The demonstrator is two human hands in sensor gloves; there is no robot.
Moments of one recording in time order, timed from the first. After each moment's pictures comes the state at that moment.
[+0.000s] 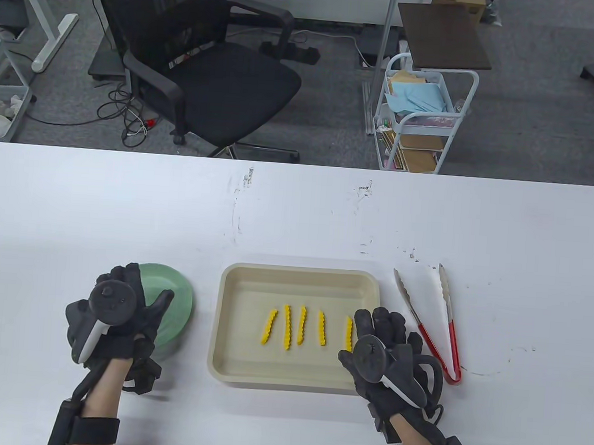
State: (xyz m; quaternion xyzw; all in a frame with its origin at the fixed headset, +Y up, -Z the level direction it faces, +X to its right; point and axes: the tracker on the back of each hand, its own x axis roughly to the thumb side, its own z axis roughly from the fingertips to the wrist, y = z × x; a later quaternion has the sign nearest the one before) left_hand -0.340 -0.731 -0.297 -0.04 0.16 0.23 0.96; right_hand 0.134 -0.736 -0.256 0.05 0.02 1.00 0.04
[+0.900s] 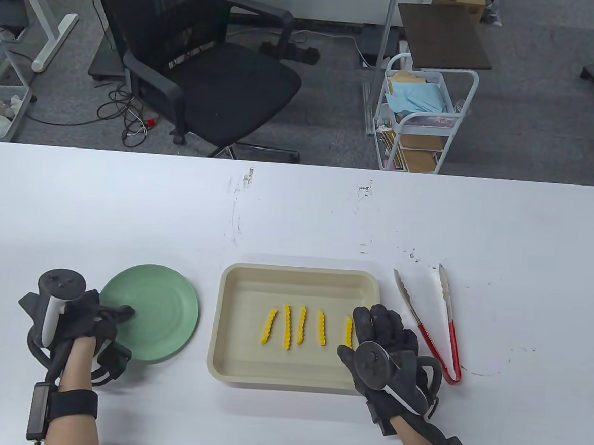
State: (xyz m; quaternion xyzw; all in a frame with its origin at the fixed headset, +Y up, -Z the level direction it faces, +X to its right) left_hand -0.409 -0.745 -0.299 -0.13 0.32 0.31 0.89; right_hand 0.133 -0.729 -0.252 0.07 -0.06 0.99 0.07
